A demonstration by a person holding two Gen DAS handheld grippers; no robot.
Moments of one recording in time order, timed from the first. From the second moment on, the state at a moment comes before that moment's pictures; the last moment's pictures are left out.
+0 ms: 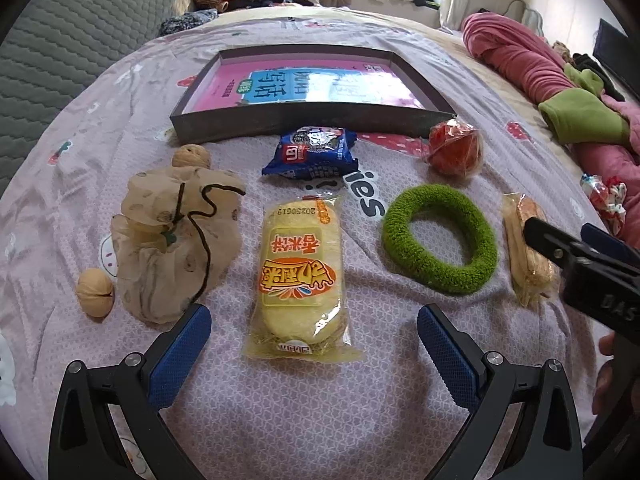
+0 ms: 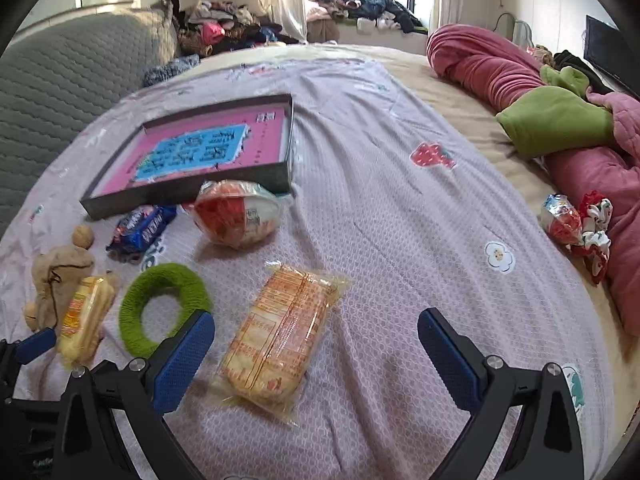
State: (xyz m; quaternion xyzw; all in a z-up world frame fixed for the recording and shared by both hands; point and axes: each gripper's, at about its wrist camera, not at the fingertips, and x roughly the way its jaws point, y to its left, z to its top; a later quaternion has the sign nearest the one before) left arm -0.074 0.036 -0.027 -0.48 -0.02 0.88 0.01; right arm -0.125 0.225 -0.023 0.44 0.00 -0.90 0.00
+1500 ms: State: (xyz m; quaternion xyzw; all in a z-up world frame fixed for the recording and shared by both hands) left arm -0.076 0.036 -0.005 -0.47 -0.06 0.88 0.07; right arm -0.124 0.206 -0.022 0.43 0.03 -0.90 0.04
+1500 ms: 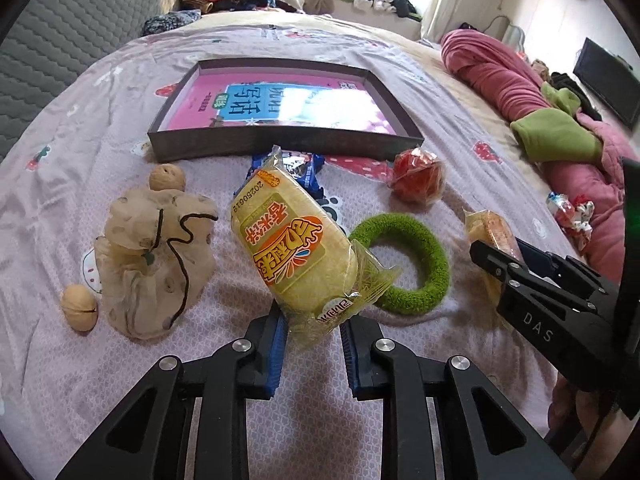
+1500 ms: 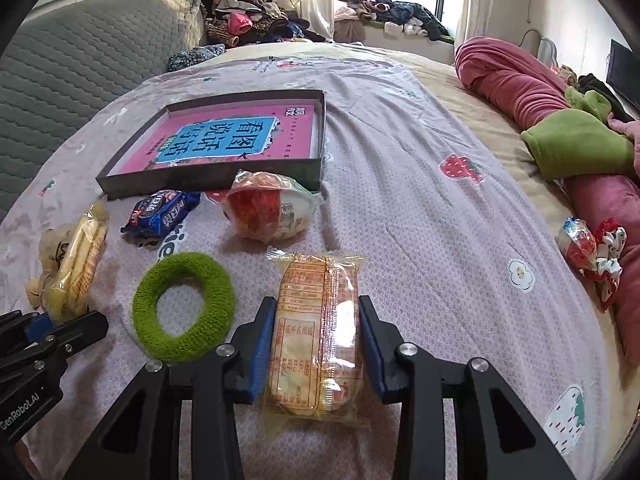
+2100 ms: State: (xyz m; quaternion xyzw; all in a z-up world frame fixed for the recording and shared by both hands) left arm -0.075 0.032 0.011 -0.45 -0.06 0.89 0.06; right arm -0.116 0.203 -0.003 0.41 0.02 -0.91 0.06
